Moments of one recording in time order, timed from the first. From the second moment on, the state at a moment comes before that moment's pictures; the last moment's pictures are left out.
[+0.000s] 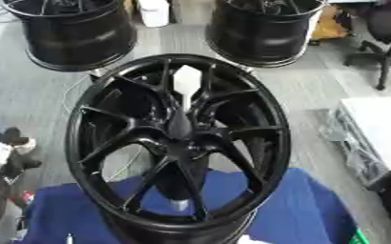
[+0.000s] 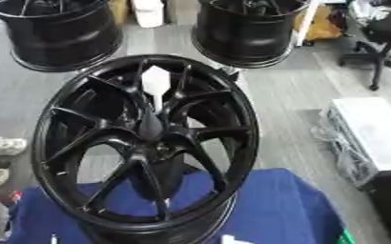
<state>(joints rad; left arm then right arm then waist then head) -0.05 0.10 0.26 -1.73 0.11 0.17 -0.18 -0.68 -0.77 0.07 -1.59 -0.04 -0.21 0.30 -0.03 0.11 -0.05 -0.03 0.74</state>
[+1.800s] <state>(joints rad) -0.07 0.11 0.24 -1.73 0.11 0.17 -0.21 -1.11 -0.42 0.41 -1.08 0.41 -0.40 0.78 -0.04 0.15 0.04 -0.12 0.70</state>
